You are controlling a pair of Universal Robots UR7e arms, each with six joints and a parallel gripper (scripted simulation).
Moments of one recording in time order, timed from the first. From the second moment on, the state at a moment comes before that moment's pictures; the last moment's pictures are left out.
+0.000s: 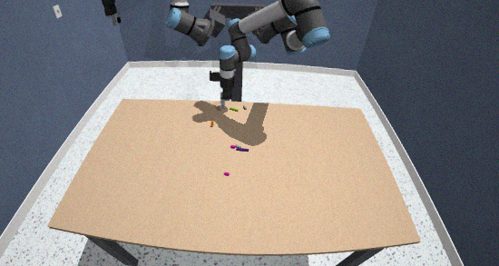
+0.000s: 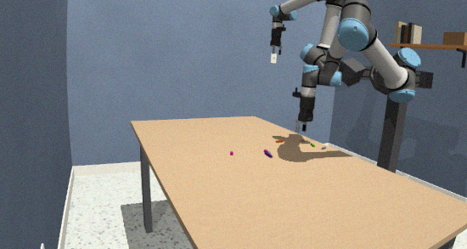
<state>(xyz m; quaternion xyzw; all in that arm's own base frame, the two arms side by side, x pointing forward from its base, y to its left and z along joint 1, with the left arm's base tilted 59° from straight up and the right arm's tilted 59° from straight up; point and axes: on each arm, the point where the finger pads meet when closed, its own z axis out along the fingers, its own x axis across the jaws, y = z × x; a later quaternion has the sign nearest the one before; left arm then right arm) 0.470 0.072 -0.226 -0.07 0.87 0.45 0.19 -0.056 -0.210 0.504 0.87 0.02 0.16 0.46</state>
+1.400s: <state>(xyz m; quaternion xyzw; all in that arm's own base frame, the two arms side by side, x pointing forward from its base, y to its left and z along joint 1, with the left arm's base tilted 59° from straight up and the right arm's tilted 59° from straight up) 0.478 0.089 -0.196 -0.54 0.69 0.27 0.41 -0.056 -0.210 0.504 0.87 0.02 0.16 0.46</state>
